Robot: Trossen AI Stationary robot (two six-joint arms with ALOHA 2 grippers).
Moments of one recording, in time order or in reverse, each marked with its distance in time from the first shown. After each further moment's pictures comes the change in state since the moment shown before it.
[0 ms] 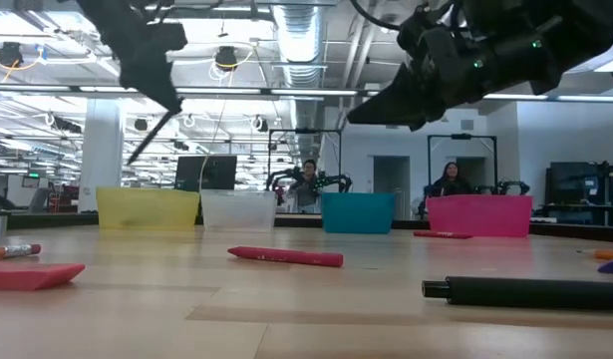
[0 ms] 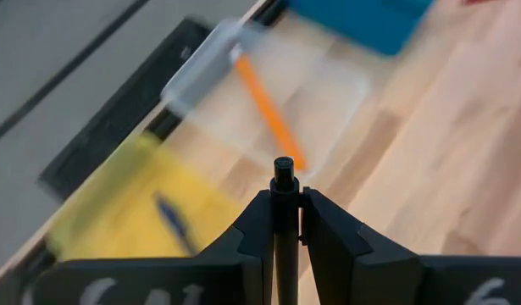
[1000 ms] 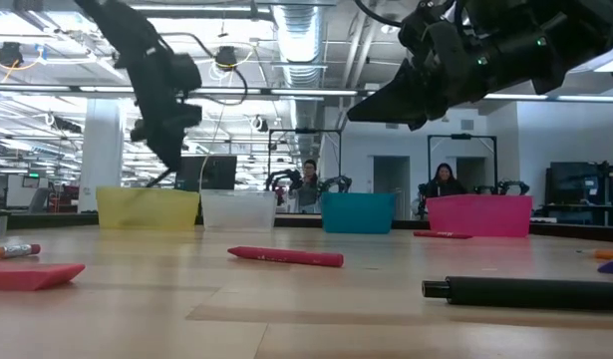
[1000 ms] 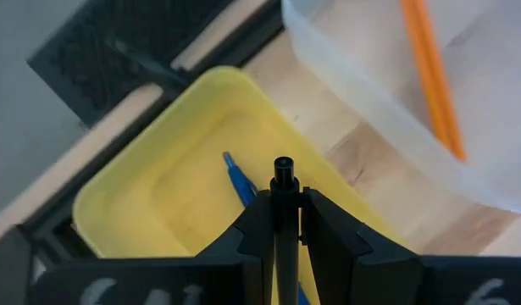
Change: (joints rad) left arm 0.456 0.485 0.105 0.087 0.191 0.190; right arm 0.021 0.007 0.000 0.018 -0.003 0.010
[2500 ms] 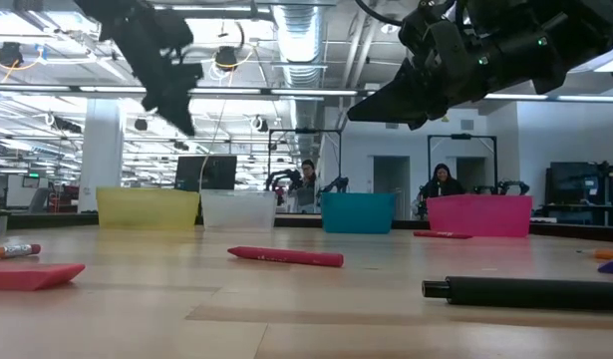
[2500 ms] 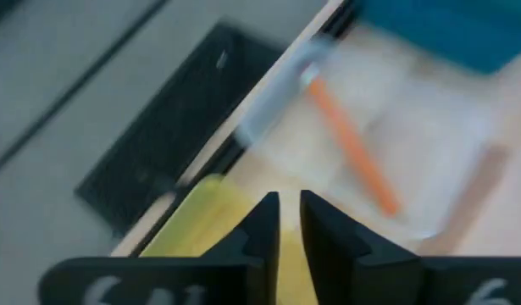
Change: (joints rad) left arm -0.117 -0.252 -0.035 0.105 0.008 0.101; right arm 0.000 0.000 0.000 -0.001 0.001 -0.010
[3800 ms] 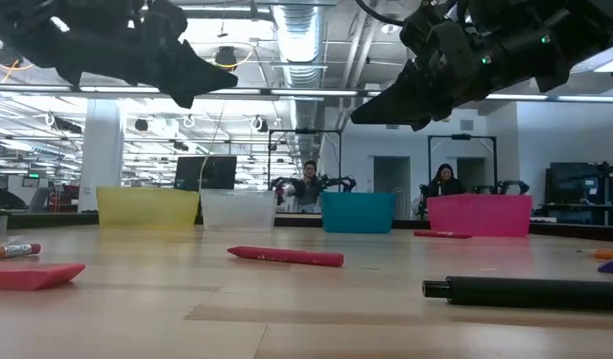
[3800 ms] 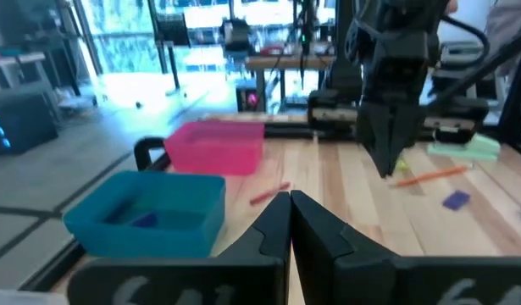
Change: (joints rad) left arm -0.642 -0.200 -0.628 1.158 0.035 -0.200; right arm 0.016 -0.016 0.013 -0.071 0.006 0.016
